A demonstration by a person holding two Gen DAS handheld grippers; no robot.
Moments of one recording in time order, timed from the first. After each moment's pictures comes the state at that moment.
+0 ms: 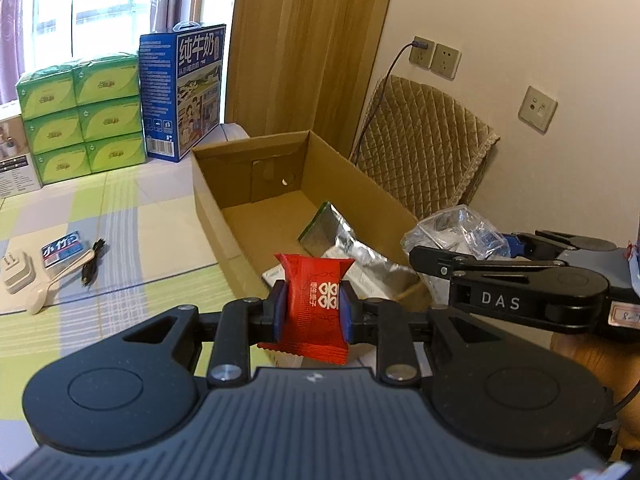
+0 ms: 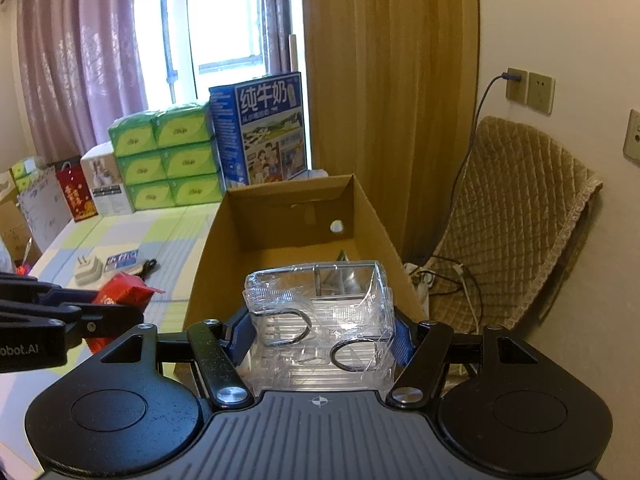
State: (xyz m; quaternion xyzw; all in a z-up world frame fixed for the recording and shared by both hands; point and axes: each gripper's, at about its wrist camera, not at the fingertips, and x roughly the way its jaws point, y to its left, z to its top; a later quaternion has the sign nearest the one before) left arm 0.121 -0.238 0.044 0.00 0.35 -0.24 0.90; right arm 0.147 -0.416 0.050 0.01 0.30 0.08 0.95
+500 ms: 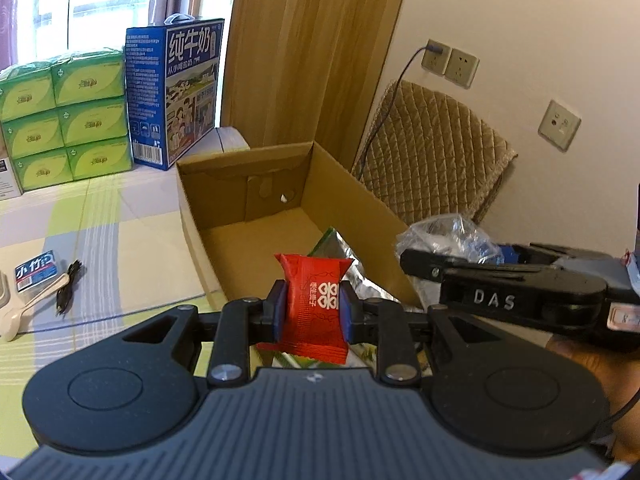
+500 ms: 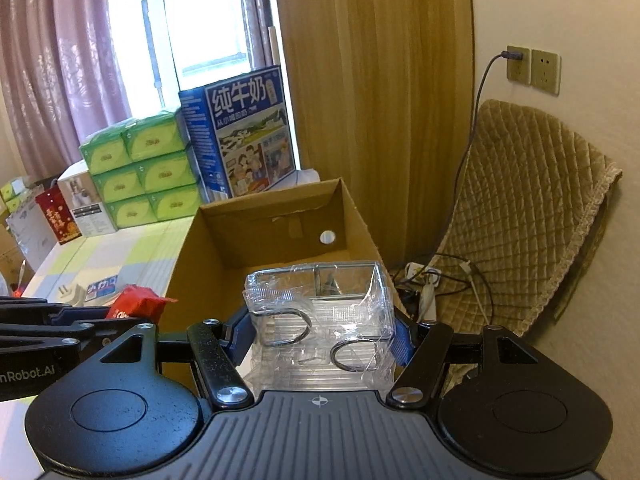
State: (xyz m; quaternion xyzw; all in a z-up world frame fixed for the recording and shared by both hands) left arm 0.182 -0.266 0.030 -0.01 0.35 -0.24 0.91; right arm 0.217 -0.433 0.042 0.04 0.32 0.07 0.94
